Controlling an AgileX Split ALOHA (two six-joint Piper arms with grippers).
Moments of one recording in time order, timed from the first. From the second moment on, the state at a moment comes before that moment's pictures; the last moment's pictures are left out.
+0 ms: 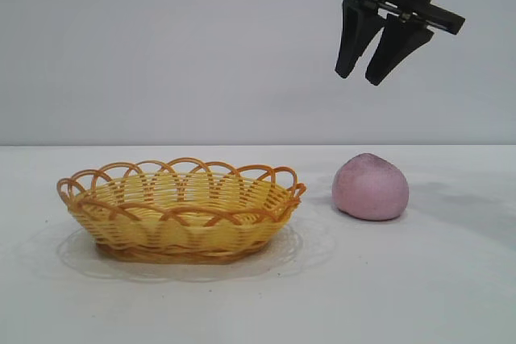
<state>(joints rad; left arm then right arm) -0.07 0.30 -0.52 0.06 1.10 -0.04 0.32 1.93 -1.46 0.41 0.79 -0.34</state>
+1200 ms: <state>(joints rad) -0.07 -0.02 -0.49 0.04 1.12 -0.05 0.39 2.08 -1.46 0.38 0.95 -0.35</state>
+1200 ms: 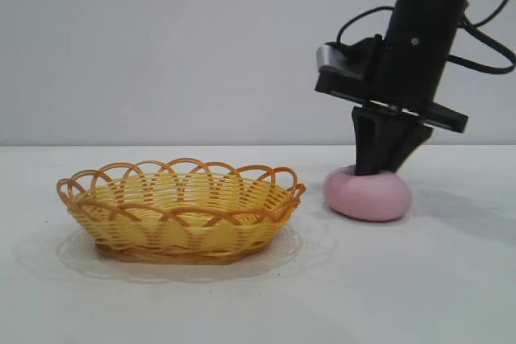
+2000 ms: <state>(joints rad) -0.01 -0.02 -0.49 0.04 1.12 -0.05 0.71 2.08 -1.46 0.43 0.87 -0.42</state>
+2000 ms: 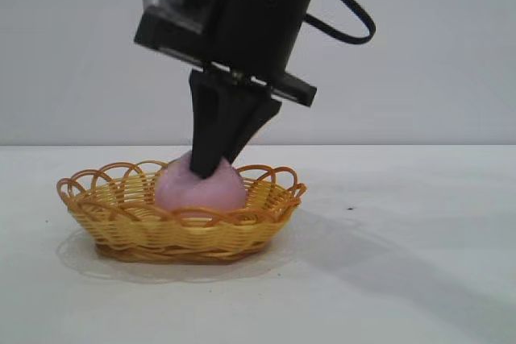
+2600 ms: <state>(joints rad) -0.01 -0.02 -0.49 0.04 1.12 -0.05 0.55 1.88 -1.47 0.19 0.87 -0.12</state>
